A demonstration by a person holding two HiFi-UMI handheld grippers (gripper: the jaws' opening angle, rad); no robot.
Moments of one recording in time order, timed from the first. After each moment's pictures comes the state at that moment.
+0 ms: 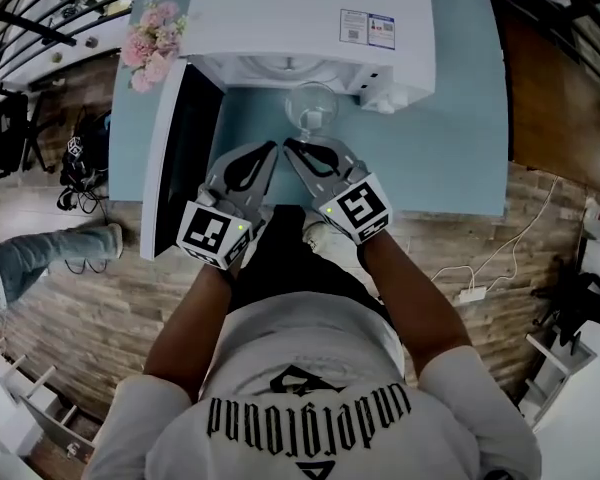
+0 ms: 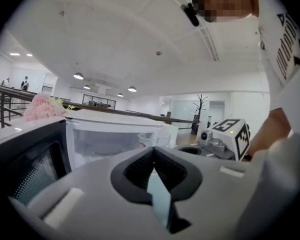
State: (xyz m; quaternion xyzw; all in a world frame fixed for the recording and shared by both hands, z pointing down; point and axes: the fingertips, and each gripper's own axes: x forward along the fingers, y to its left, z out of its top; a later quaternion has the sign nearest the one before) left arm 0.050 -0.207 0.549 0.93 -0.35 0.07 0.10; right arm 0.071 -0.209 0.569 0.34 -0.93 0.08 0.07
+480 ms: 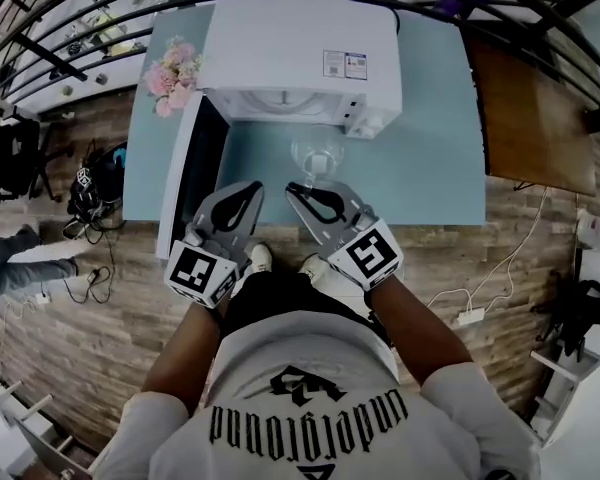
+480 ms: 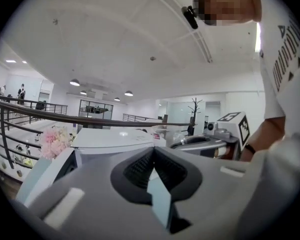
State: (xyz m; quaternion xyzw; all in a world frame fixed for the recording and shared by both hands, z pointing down) left arm 0.029 -0.152 0.455 0.93 -0.35 0.07 0.07; right arm 0.076 -0.138 0.451 0.34 -0.94 0.06 0.04
